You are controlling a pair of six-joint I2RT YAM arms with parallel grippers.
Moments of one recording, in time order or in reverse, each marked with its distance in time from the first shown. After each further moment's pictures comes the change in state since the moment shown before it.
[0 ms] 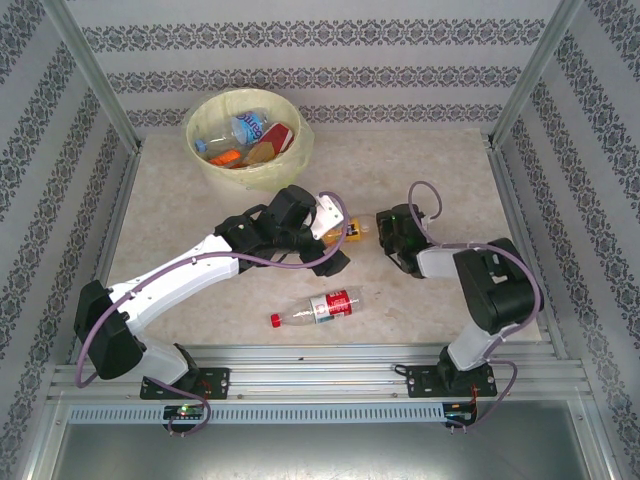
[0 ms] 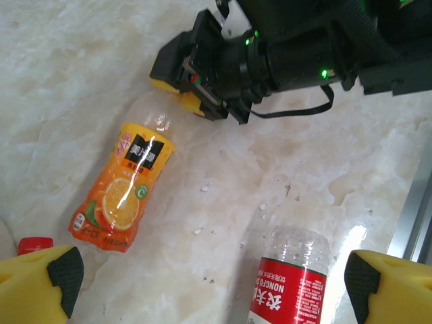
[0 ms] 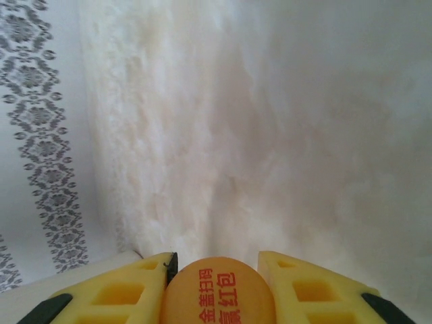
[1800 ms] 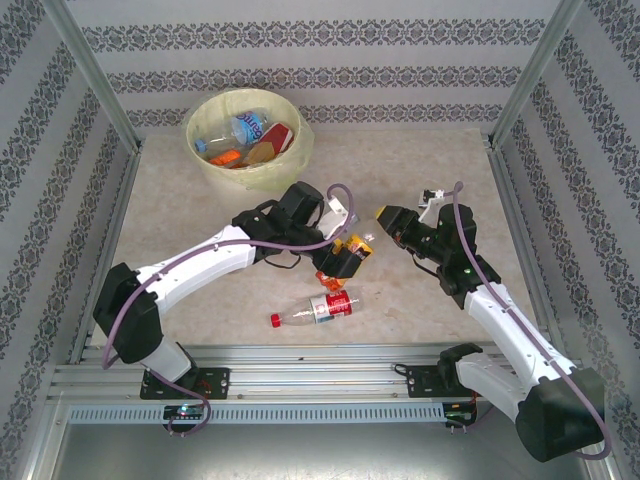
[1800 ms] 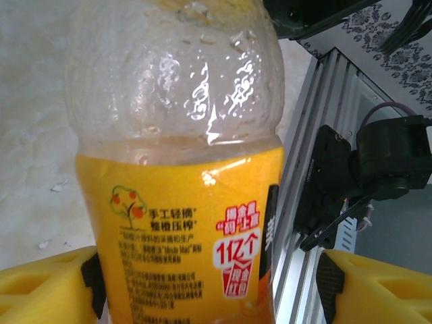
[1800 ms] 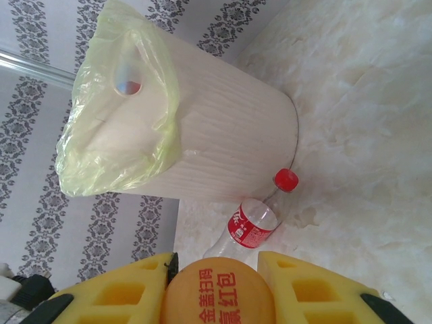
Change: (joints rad) left arm 0.053 0.130 0.008 0.064 0.433 -0.212; right arm -0.038 -0.689 -0.010 -0.388 -0.513 -0.536
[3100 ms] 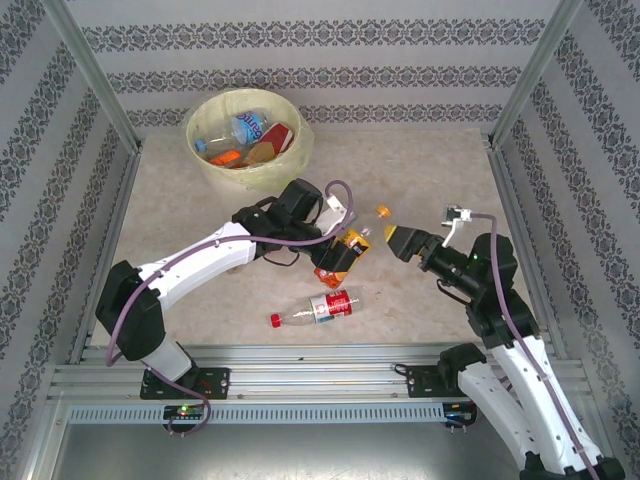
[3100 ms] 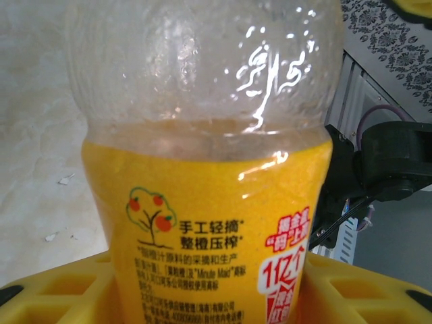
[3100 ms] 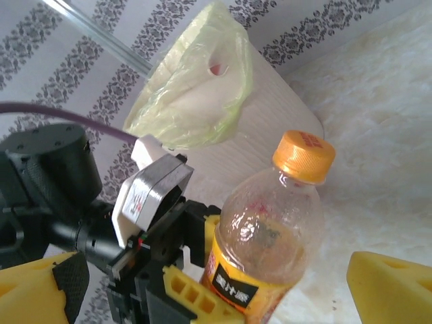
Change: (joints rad) left arm 0.022 0.006 0.018 -0.033 0.002 0.001; right arm 0.010 -0.418 0.055 -0.352 -0.012 -0.258
